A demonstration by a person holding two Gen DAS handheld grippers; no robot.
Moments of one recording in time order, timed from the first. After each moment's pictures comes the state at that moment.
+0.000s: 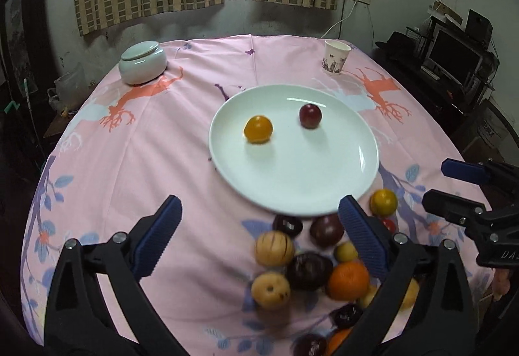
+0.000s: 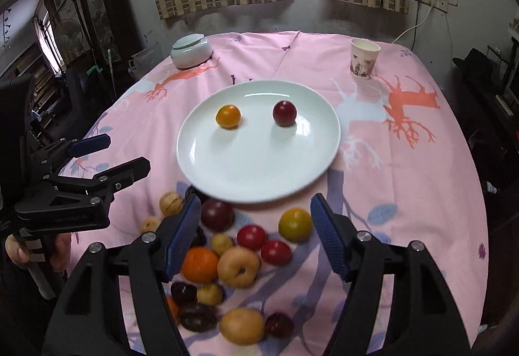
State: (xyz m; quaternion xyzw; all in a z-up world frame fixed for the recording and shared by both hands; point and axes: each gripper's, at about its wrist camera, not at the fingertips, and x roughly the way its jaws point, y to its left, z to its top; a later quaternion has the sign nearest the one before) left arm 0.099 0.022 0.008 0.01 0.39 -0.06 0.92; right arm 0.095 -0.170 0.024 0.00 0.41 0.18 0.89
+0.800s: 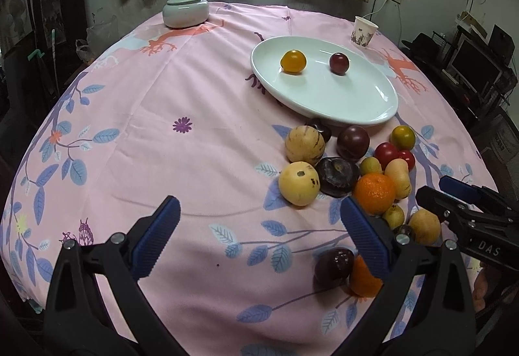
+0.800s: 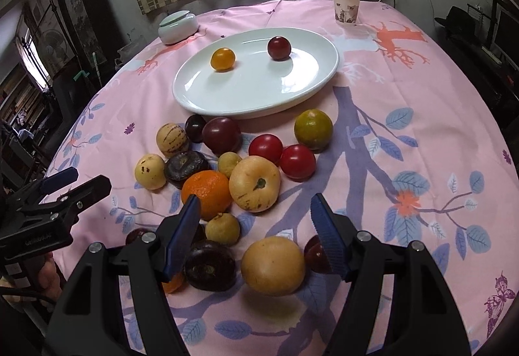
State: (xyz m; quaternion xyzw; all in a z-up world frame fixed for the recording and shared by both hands) left arm 0.028 0.050 -0.039 -0.04 0.42 -0.01 0.91; right arm 0.054 -0.160 -0.044 0.04 0.44 0.14 0.89
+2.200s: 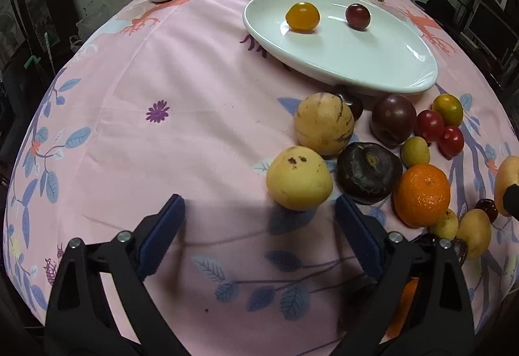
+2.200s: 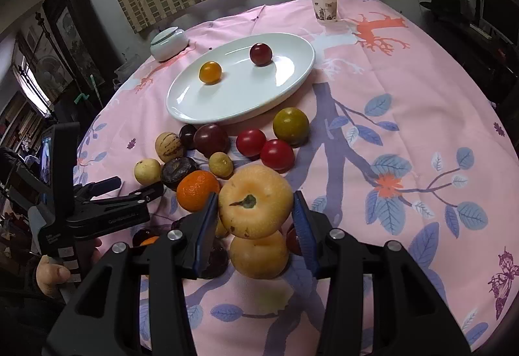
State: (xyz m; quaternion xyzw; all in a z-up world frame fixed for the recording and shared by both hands) left arm 0.083 0.034 -0.090 0.01 0.49 0.01 0.87; right arm 0.037 -0.190 -0.036 0.10 0.43 0.14 0.88
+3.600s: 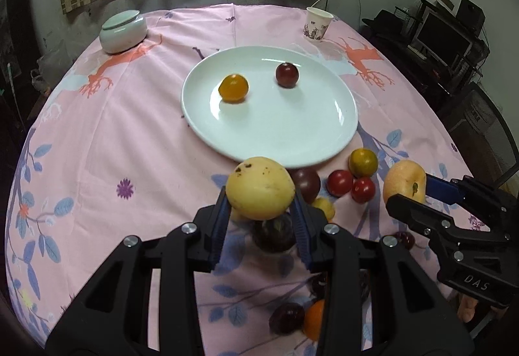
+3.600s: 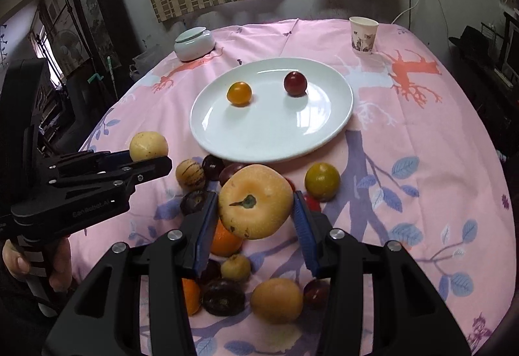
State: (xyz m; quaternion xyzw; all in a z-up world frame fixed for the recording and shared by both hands) left arm 0.105 0.006 -0.006 0.00 0.44 -0.11 0.89; right arm 0.081 -0.158 -0.001 0.03 0.42 0.18 0.89
